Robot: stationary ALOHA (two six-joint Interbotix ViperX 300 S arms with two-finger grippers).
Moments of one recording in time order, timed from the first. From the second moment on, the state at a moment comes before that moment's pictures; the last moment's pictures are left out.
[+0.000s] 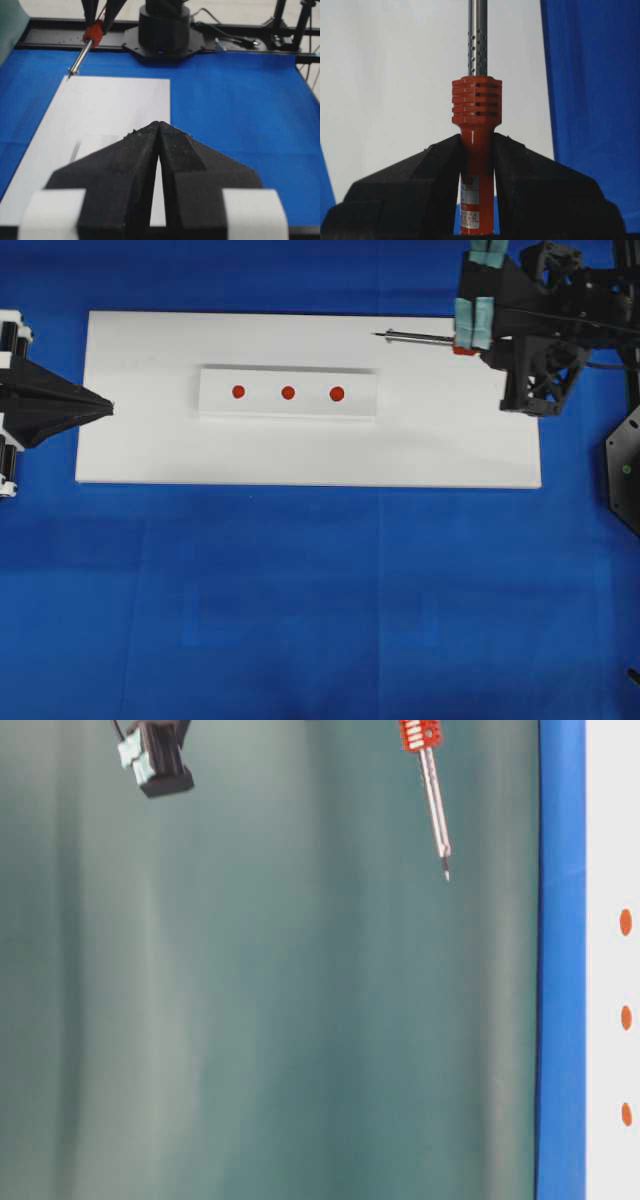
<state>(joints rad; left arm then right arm) 0.00 -0.97 1.24 0.00 -0.31 -0.02 -0.25 -0.43 0.64 -0.18 0.92 0.11</state>
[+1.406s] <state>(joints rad) 0.00 -0.97 1.24 0.00 -0.32 -0.02 -0.25 -0.41 0.65 -0.19 0.92 0.11</state>
